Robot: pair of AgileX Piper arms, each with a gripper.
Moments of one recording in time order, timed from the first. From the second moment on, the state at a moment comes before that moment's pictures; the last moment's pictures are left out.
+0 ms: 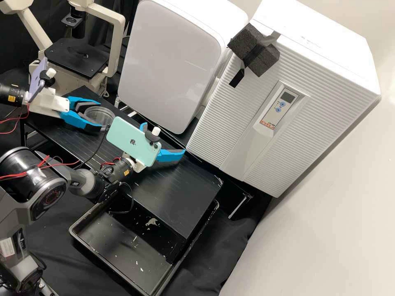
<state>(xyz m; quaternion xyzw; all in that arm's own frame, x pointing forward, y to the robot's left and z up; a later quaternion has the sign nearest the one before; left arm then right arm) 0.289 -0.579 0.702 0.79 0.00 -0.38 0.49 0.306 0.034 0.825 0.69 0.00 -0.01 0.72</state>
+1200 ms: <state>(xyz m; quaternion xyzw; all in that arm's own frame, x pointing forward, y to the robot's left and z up) 0.331 -0.490 0.799 0.85 0.03 -0.11 0.51 0.306 0.034 0.825 0.69 0.00 -0.01 0.72</state>
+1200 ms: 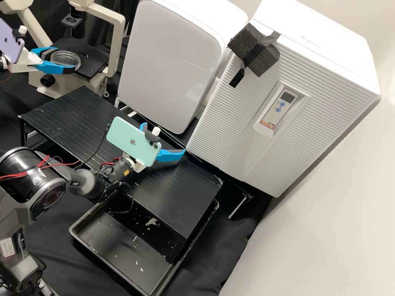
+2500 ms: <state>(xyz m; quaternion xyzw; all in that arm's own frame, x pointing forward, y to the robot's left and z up) 0.397 -0.482 0.807 0.83 0.05 -0.08 0.55 0.306 0.034 0.825 0.69 0.00 -0.01 0.72</state>
